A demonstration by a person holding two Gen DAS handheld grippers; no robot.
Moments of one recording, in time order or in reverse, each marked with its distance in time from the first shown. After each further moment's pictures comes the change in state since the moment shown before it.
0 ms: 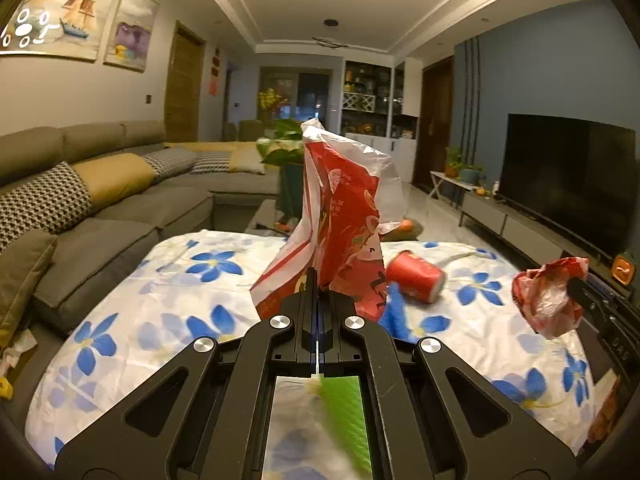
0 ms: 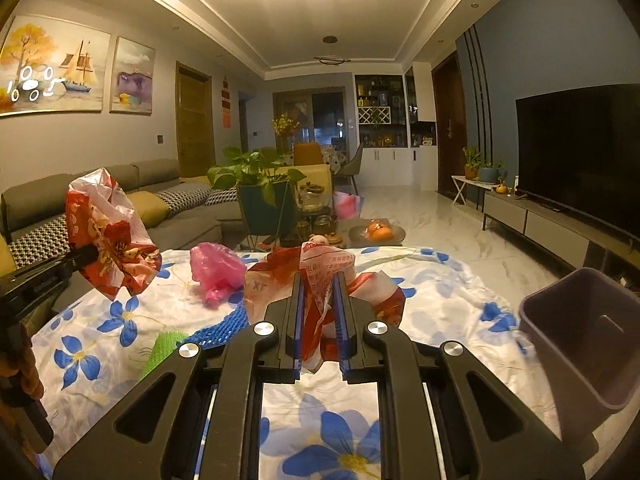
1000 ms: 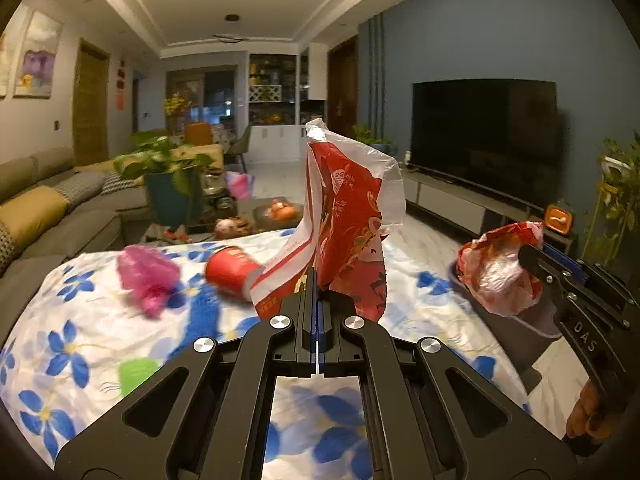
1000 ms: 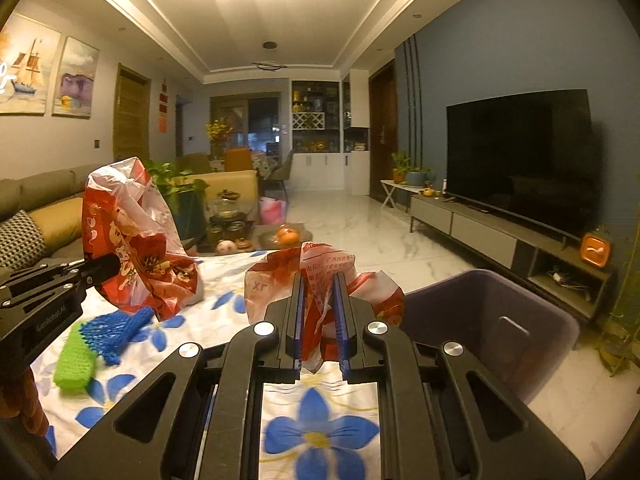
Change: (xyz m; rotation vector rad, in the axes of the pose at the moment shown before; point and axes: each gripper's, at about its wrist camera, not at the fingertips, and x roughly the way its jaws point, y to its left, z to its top) left arm 0.007 -0.185 -0.015 0.178 0.036 -0.296; right arm -0.048 -0.101 -0.006 0.016 -0.020 -0.257
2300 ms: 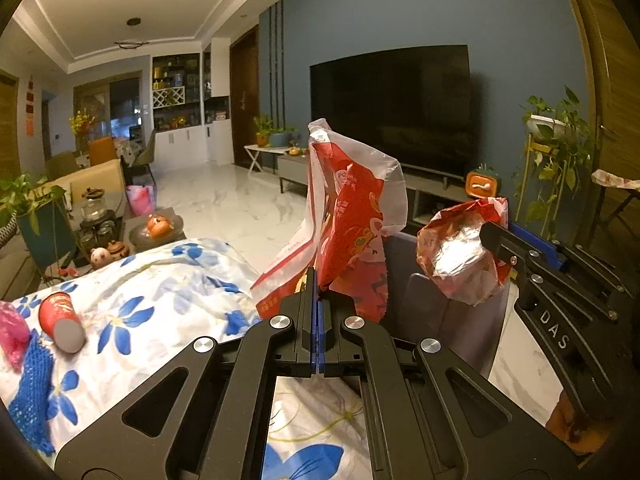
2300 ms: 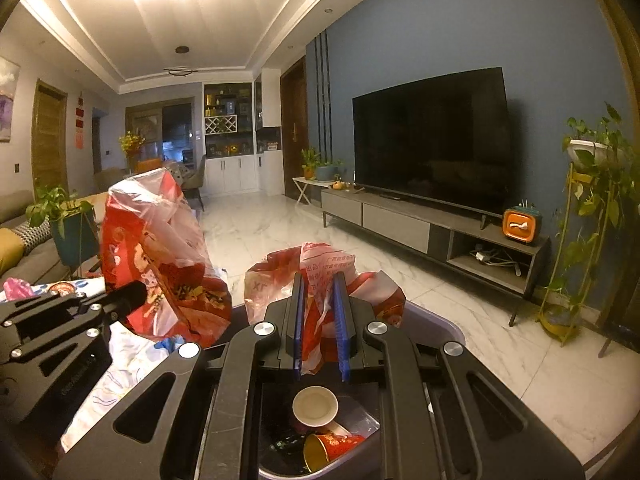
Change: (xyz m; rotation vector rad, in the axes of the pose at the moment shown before) left arm 0.098 -0.175 0.012 0.145 0.036 -0.298; right arm 0.012 -0.128 -0.006 0.106 0.003 -0.291
